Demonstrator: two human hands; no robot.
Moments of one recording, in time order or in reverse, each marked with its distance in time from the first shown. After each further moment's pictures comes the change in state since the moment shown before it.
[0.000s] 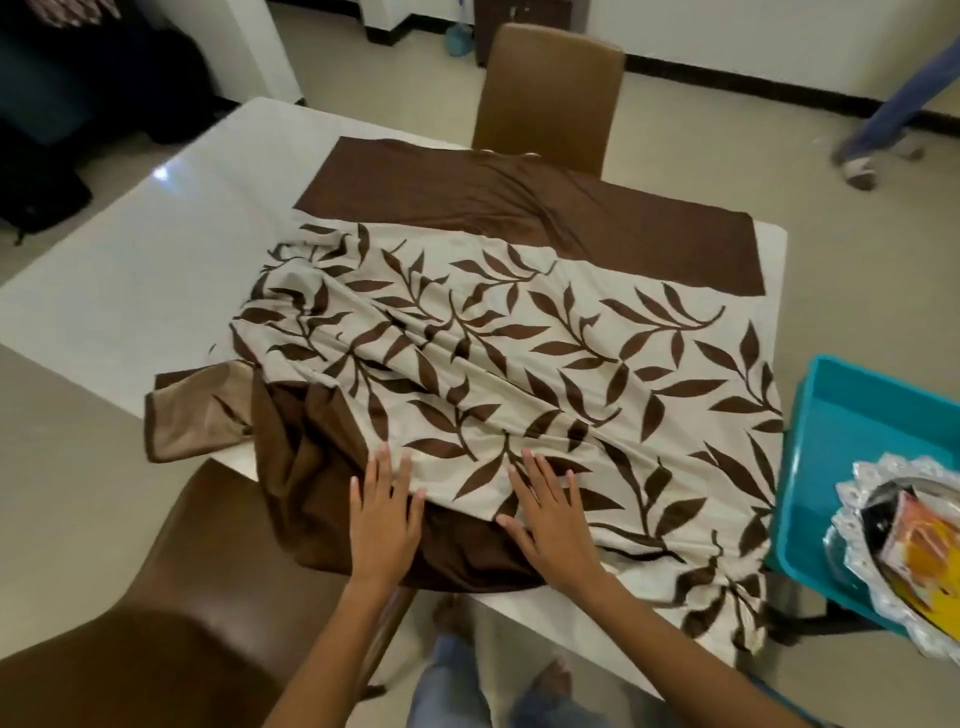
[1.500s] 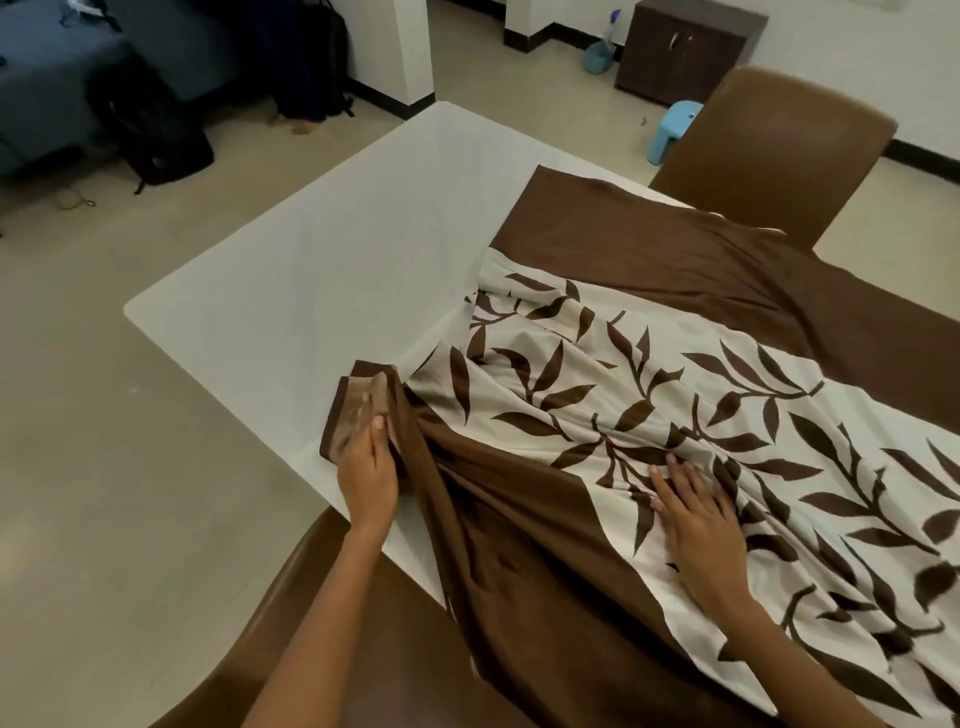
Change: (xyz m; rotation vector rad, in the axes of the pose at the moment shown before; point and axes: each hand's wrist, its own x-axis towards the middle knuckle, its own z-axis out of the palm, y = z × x) left_hand 0.206 -0.261 -0.099 -0.759 0.506 -0.430; right_hand 0.238 -0.085 0.018 -0.162 0.188 0.021
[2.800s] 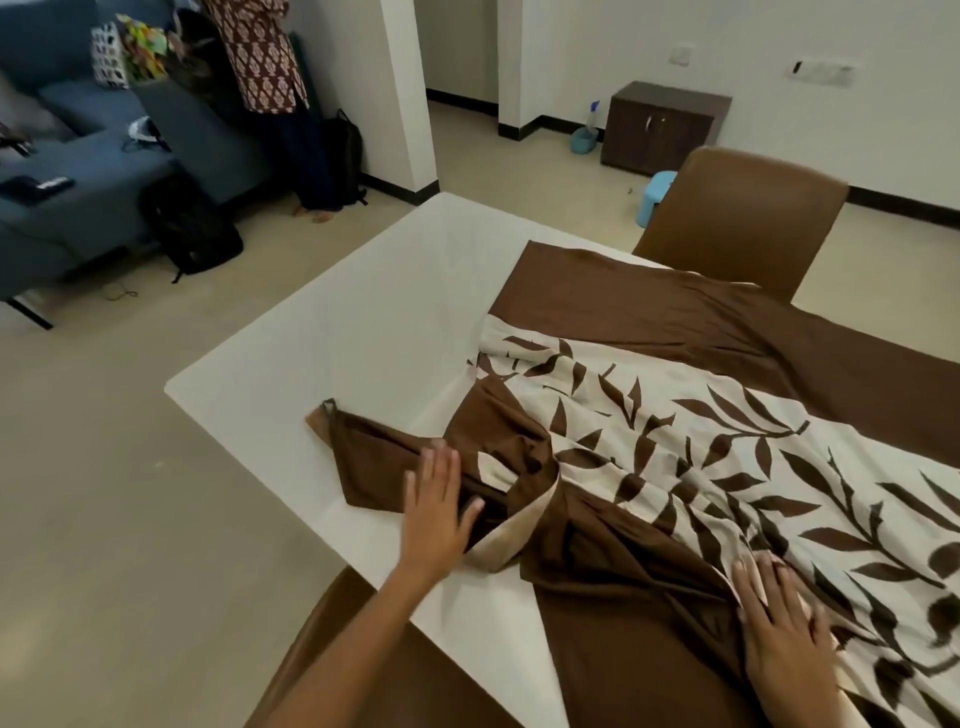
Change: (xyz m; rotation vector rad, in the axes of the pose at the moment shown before) left_hand -0.017 0.019 0.031 0.651 -0.407 0.433; right_hand -0.072 0.044 -0.016 0.059 0.039 0.220
